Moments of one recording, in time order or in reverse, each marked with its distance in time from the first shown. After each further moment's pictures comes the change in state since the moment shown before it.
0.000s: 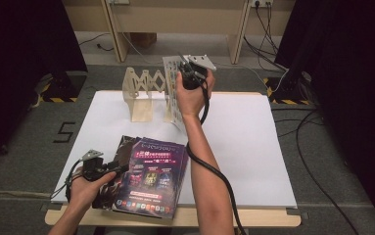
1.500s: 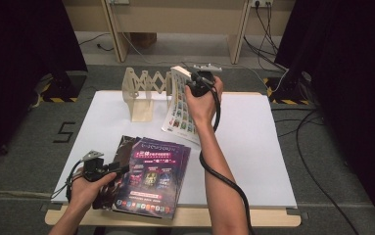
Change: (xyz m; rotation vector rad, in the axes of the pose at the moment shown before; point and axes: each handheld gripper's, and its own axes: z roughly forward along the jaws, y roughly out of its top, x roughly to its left) left arm 0.001 -0.002 0.002 0.009 -0.012 -0.008; right arm -0.024 -0.014 -0.011 0.299 0.012 -0.063
